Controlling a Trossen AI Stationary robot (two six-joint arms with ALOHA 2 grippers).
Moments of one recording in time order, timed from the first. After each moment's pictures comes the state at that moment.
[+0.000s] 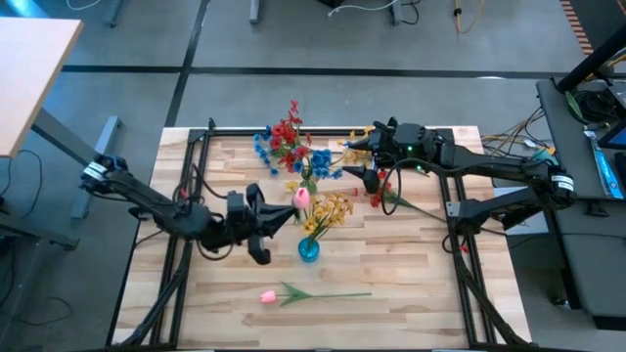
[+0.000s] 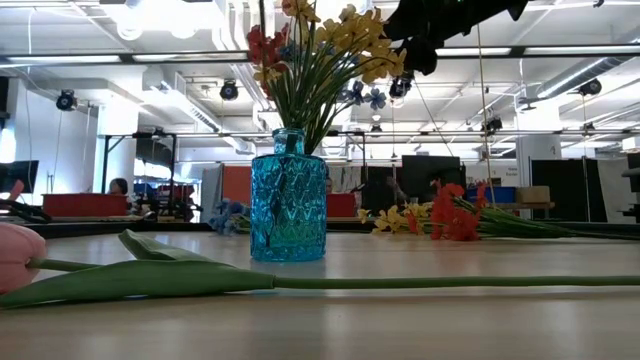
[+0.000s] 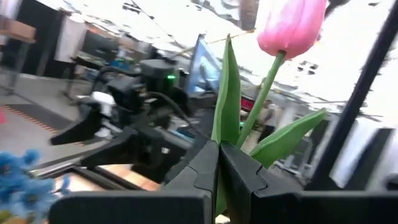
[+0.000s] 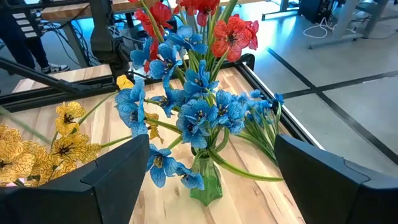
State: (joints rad) left arm -0.49 1.26 0.89 0.71 -0.72 -0.20; right arm -0.31 1.21 0.99 -0.13 -0.09 0.03
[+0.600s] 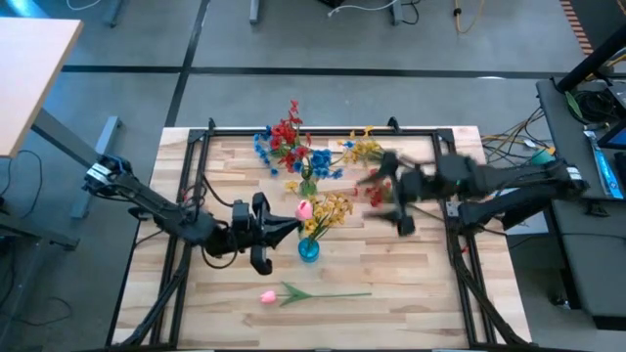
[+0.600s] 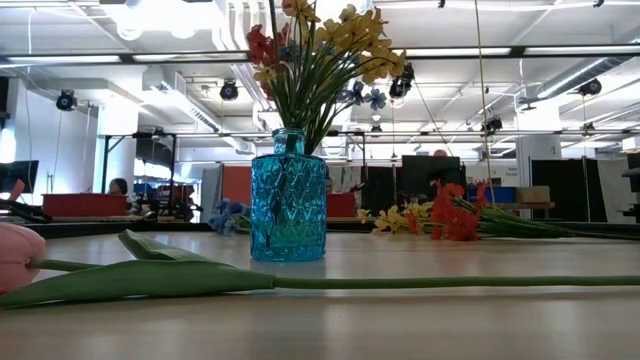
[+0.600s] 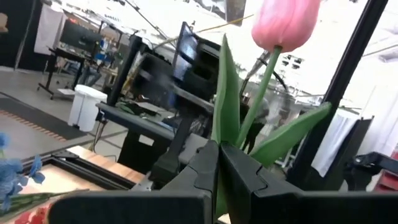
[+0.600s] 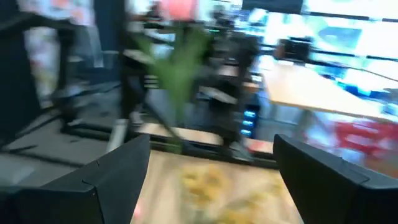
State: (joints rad) left arm -0.50 1.32 0.86 0.79 -0.69 -0.21; right arm 0.12 1.07 0.99 0.05 -0.08 -0.10
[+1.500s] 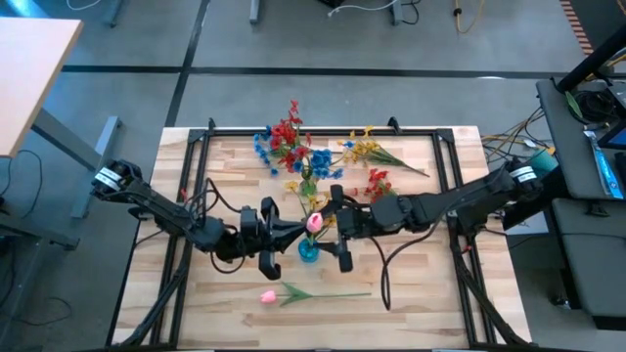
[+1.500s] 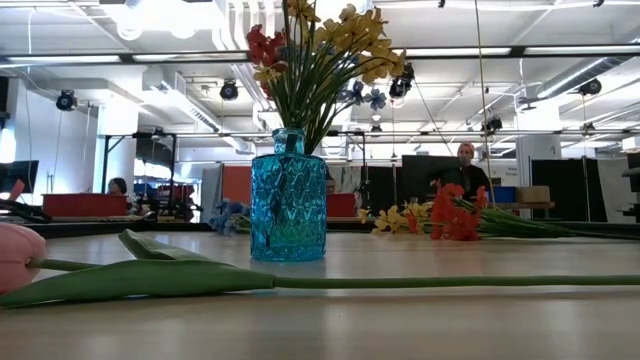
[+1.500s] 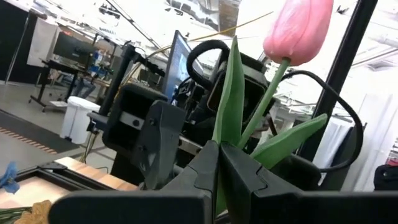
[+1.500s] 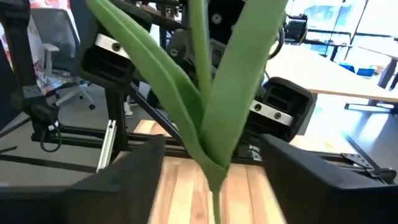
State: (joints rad) left arm -0.49 1.42 0.86 0.96 -0.66 -0.16; right arm 0.27 1.56 1.27 0.20 0.16 -0.04
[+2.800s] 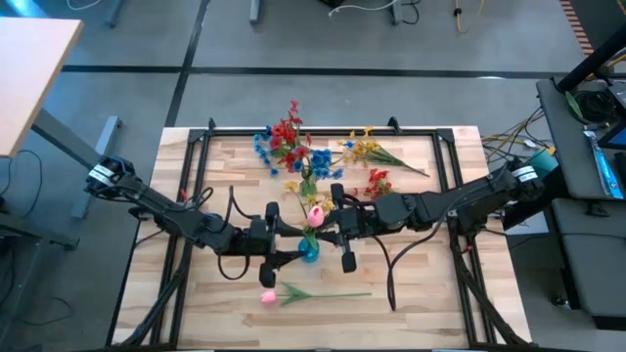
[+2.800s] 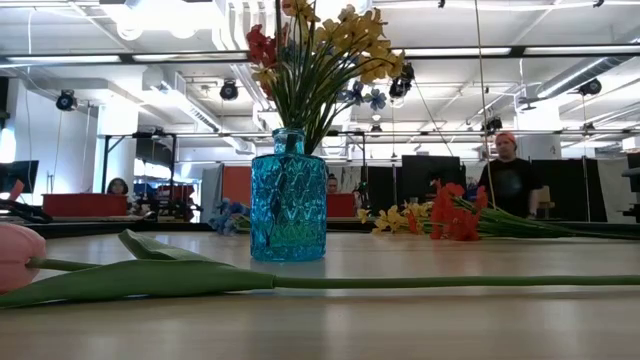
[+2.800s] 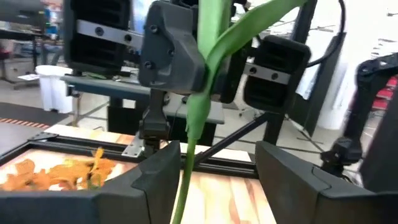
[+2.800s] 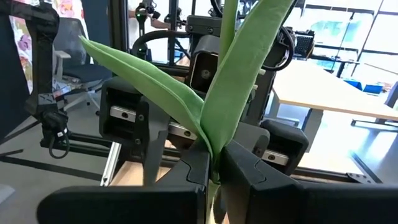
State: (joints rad) left arm -0.48 1.34 0.86 0.56 -0.49 -0.16; right arm 0.27 1.55 1.28 0.22 0.12 -0.08
